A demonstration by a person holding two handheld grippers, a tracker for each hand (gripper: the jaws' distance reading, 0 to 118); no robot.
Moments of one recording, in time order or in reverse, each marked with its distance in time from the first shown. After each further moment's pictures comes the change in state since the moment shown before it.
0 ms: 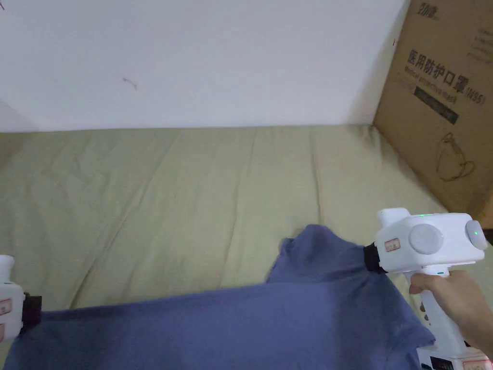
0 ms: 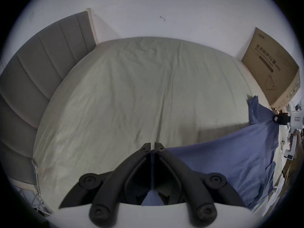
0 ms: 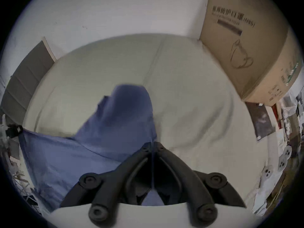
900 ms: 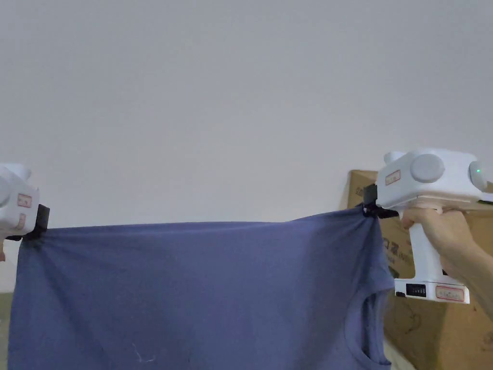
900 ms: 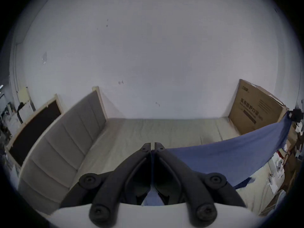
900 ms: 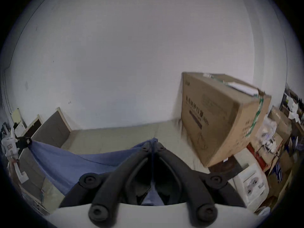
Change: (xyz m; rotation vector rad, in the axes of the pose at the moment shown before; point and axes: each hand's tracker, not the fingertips) left arm 0.036 0.235 0.235 0.495 0.042 -0.053; right arm 0.023 0.191 0.311 0.549 -0.029 -0.134
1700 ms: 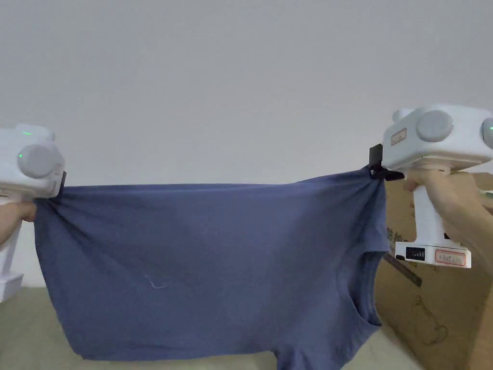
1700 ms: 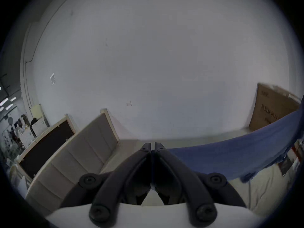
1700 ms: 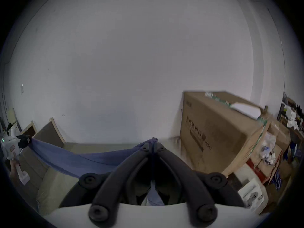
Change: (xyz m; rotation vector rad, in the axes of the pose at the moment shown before) left arm 0.046 0.022 -0.112 0.067 0.174 -0.098; right arm -0.014 0.027 -0.080 0.048 -0.036 0.005
